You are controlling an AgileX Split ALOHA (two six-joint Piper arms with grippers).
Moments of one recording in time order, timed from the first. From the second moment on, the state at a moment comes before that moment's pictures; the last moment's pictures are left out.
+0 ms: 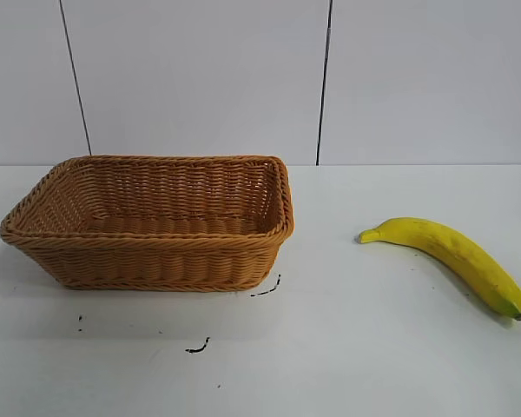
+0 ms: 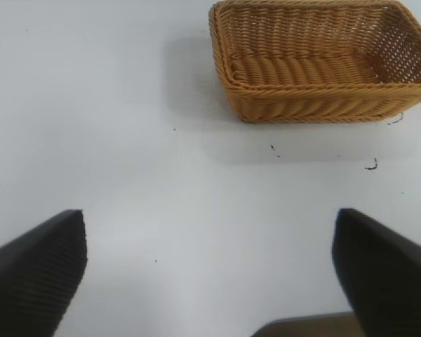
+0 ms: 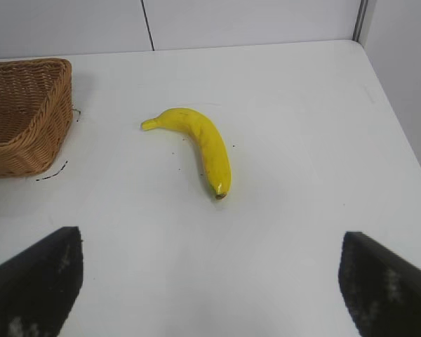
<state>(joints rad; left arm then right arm) -0.02 0.00 -0.50 -0.07 1.07 0.06 -0.03 0.00 -0.50 0.02 1.03 0.02</state>
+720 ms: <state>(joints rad) -0.02 0.00 -0.50 -0.07 1.07 0.06 -0.03 0.18 -0.54 0.02 1.07 0.02</state>
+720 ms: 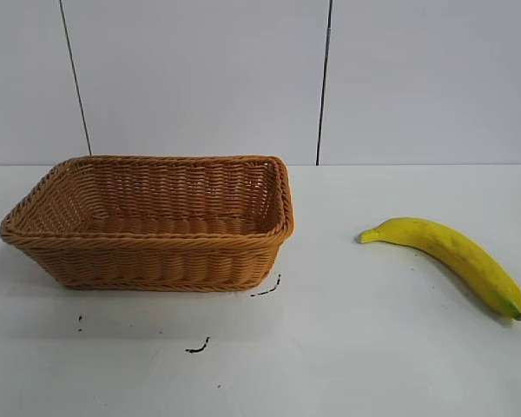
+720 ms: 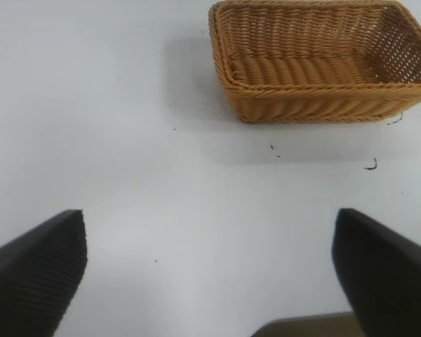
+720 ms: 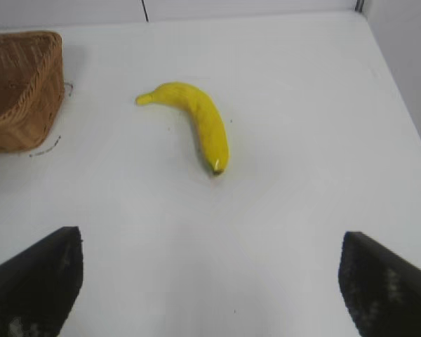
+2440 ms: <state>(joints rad) -0.02 0.00 -0.50 -0.07 1.07 0.06 -0.03 1.88 -1.18 0.05 0.69 -0.33</state>
